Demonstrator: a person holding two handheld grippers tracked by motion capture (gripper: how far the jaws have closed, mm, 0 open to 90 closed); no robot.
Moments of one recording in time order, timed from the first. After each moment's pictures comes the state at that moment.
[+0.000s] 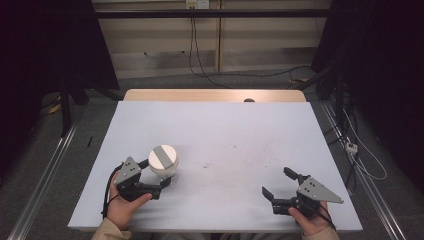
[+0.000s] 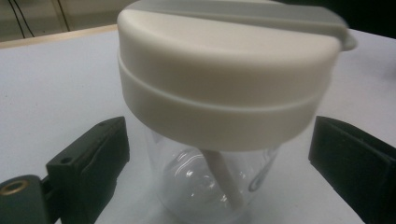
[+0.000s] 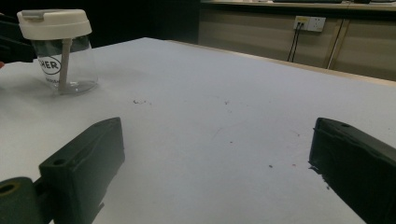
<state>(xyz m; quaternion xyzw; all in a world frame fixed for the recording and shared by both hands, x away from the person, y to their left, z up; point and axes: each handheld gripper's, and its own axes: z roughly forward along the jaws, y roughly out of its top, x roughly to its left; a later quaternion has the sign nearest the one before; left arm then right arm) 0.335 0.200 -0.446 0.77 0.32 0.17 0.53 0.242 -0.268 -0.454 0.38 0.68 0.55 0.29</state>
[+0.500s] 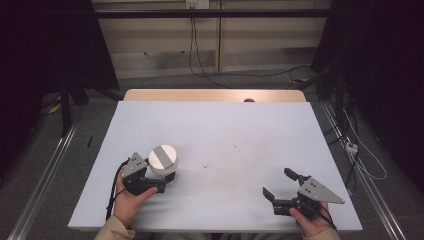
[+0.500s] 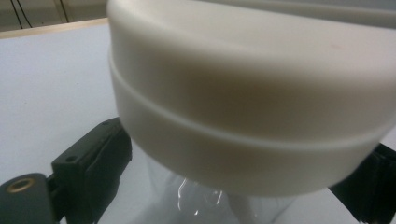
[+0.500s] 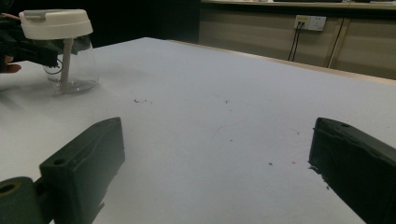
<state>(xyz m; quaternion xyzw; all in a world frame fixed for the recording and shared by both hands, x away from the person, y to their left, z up) 0.349 0.190 -0.451 0.77 0.33 0.17 0.52 0.241 -0.270 -0.454 0.38 0.68 0.55 0.29</state>
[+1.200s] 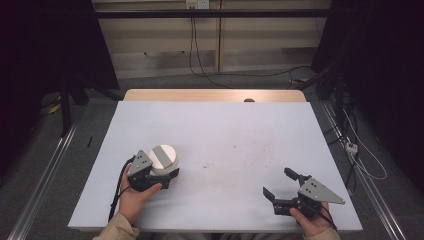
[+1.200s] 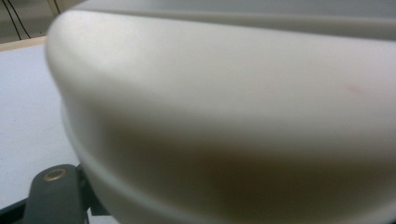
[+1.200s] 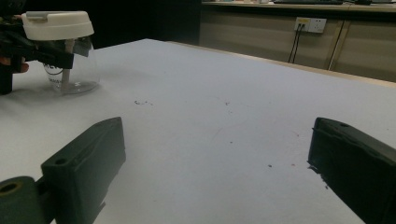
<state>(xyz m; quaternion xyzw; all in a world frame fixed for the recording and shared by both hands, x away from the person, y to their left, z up) 0.356 0.179 -0.452 0.77 0.31 0.17 0.52 0.240 -0.270 -0.453 0.38 0.68 0.55 0.29</state>
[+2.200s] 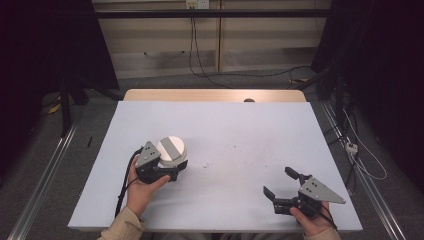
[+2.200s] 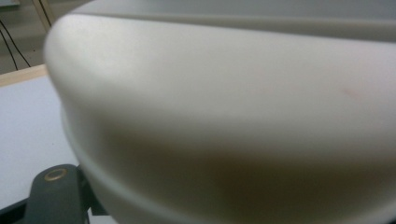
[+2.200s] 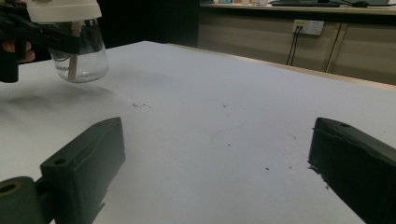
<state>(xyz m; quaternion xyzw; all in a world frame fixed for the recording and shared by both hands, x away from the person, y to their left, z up) 0.367 0.153 -0.429 0.77 0.29 0.18 0.54 0.242 -0.271 -0.452 0.38 0.68 0.55 0.30</state>
